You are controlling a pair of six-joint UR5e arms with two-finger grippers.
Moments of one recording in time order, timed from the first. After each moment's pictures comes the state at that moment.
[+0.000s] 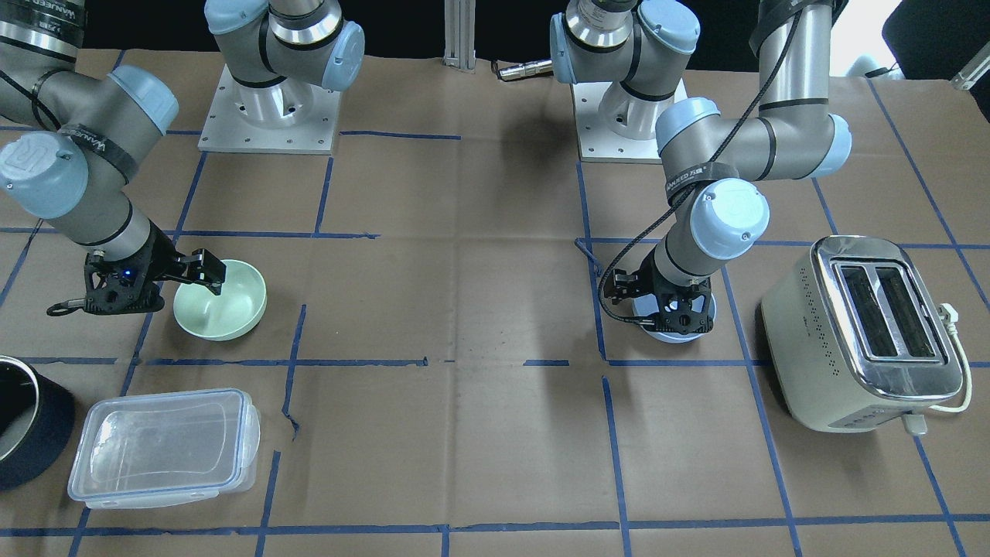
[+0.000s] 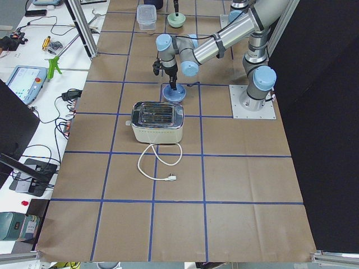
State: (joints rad) left arm -1.46 -1.83 -2.01 -1.06 1.59 0.12; right arm 1.23 -1.40 2.10 -2.19 -1.57 -0.43
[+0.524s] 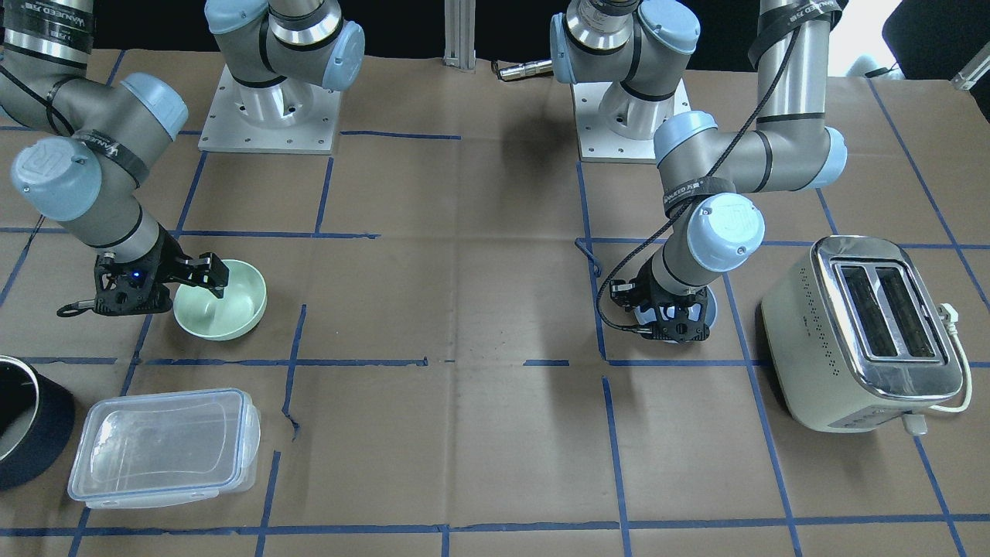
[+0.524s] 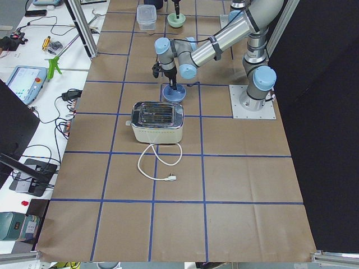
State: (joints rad) left arm -1.46 -1.85 -2.01 -1.05 1.59 0.12; right arm 1.23 -1.39 2.12 -2.23 -1.58 -0.42
